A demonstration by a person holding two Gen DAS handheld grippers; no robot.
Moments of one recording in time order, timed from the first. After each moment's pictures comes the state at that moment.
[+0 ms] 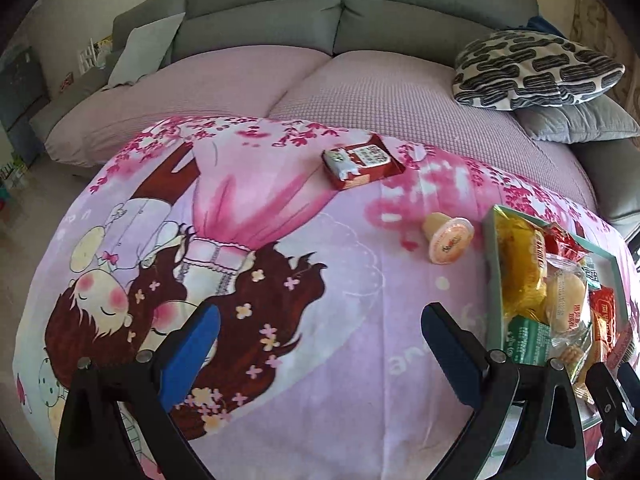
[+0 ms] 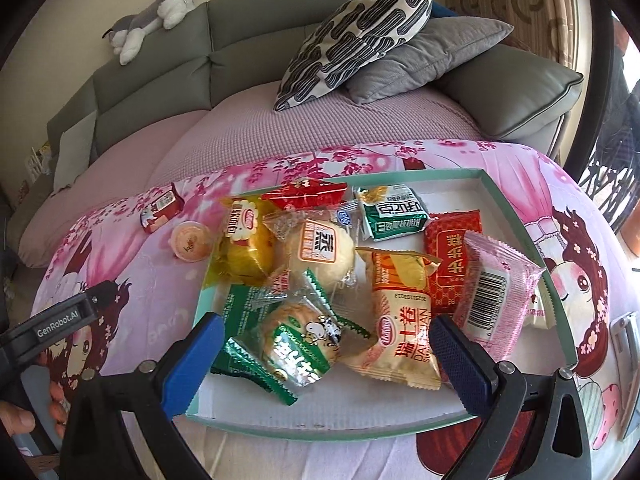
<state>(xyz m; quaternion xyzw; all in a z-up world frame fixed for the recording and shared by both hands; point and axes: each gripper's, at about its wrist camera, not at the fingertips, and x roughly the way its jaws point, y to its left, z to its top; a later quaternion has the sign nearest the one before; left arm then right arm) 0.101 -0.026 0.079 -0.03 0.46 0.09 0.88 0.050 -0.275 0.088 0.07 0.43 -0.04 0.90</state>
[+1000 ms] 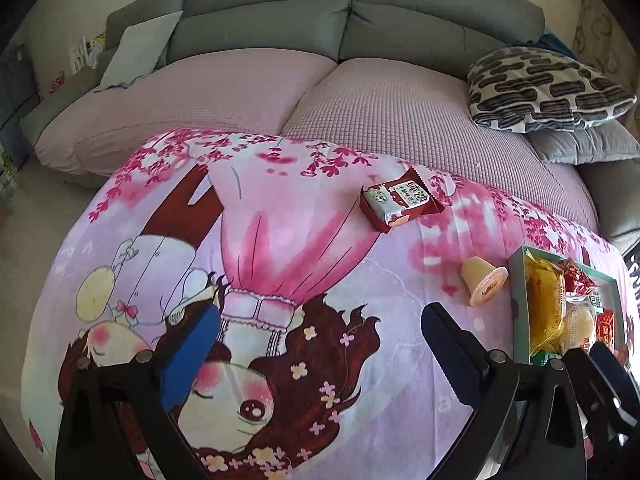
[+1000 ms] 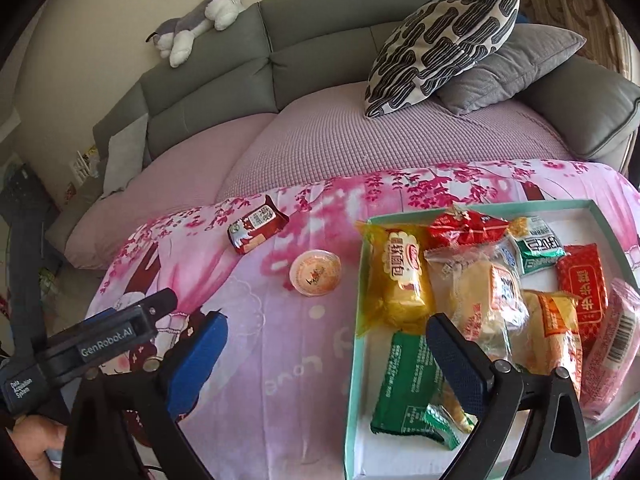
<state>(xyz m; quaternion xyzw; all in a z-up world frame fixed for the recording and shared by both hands) 0.143 0.025 0.092 -0.03 0.46 0.05 0.88 0.101 -0.190 0.098 0.11 0.42 0.06 0.90</state>
